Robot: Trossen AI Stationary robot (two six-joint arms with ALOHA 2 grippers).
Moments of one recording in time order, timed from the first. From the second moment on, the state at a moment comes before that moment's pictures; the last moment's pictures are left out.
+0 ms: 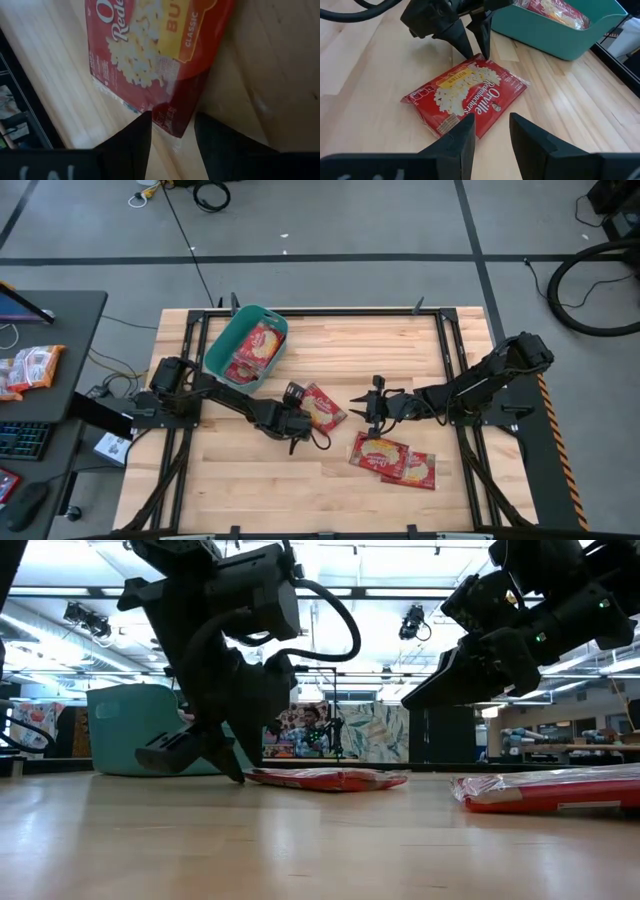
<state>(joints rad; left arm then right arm) -0.24 1.92 1.07 -0.52 -0.66 0.35 0.24 1.47 0.42 0.58 0.44 -0.03</state>
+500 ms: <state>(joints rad) -0.20 1.92 1.07 -0.52 -0.65 0.35 0.24 1.47 0.42 0.58 0.44 -0.03</state>
